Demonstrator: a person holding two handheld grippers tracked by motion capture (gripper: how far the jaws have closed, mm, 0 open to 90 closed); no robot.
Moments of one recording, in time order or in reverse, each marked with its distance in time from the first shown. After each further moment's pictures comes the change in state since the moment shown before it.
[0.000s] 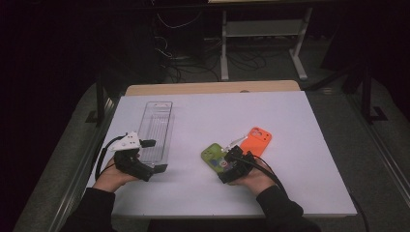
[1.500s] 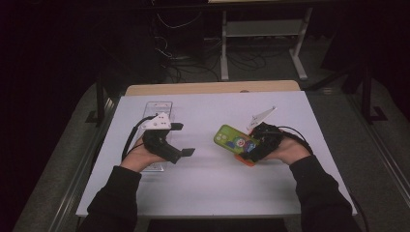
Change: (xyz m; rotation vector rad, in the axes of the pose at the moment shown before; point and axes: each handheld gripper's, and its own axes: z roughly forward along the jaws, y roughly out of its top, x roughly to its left) left arm -0.007 0.071 0.061 -0.010 -0.073 0.071; right arm -0.082 0.019 -0.067 -0.084 0.130 -0.275
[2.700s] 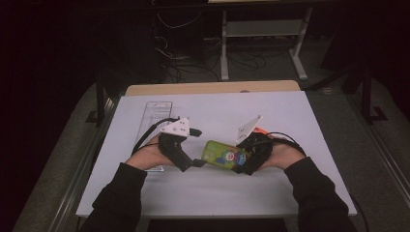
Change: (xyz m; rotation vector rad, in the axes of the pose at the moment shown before) left arm -0.023 0.018 0.030 0.109 -0.218 0.167; right arm 0.035 0.013 0.008 0.021 0.146 -0.221
